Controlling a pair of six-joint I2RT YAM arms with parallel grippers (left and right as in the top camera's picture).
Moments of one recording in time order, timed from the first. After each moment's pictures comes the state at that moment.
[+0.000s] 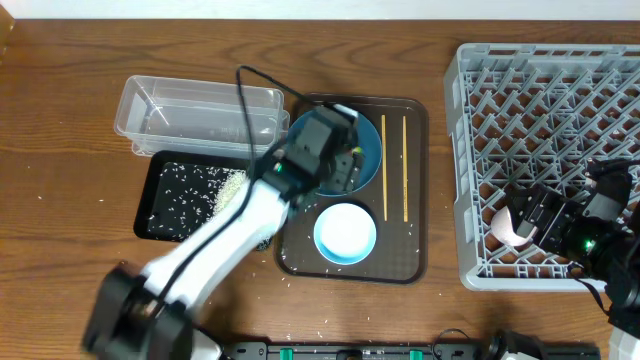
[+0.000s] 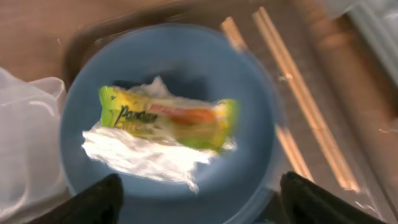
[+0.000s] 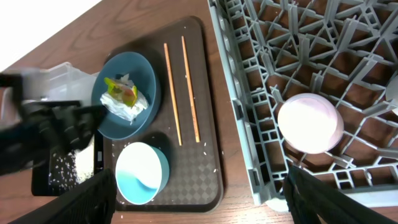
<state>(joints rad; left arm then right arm) -0.58 1.62 1.12 -0.42 -0.05 -0.17 -0.33 0.90 1.23 -1.27 -0.45 0.19</state>
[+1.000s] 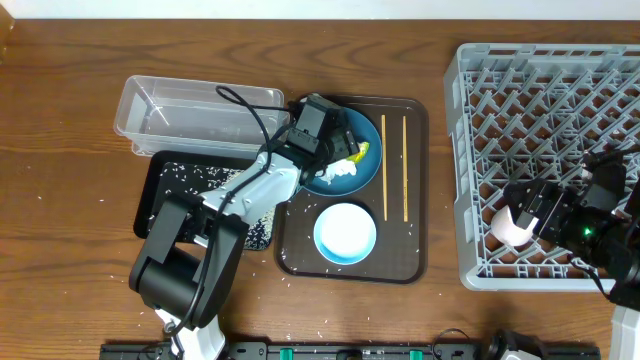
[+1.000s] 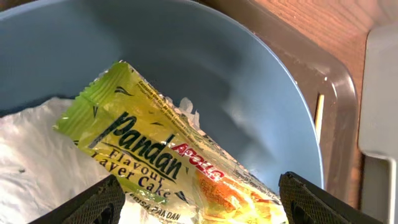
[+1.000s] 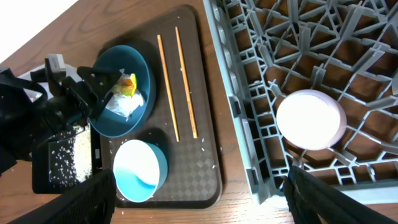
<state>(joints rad) -0.49 1.89 1.13 -0.14 0.05 -0.83 -0.33 0.96 1.23 -1.27 -0.45 0.19</state>
